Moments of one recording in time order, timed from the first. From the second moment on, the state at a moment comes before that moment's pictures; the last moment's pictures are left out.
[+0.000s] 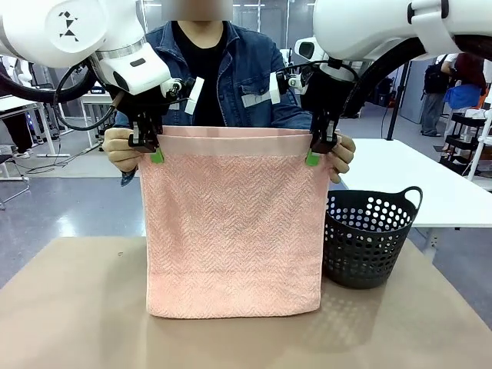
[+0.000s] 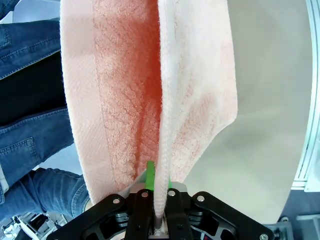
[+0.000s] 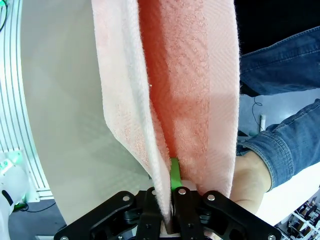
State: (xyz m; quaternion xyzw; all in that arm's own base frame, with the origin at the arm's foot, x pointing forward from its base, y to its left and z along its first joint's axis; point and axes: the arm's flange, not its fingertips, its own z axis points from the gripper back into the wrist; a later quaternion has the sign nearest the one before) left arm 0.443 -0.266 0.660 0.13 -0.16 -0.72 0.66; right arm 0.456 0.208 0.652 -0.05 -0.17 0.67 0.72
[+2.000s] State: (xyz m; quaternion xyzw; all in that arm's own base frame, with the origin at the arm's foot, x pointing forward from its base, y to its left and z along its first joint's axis) left arm 0.390 -0.251 0.717 0.17 -0.29 -0.70 0.63; right arm 0.404 0.197 0.708 -0.12 -0.27 0.68 0.67
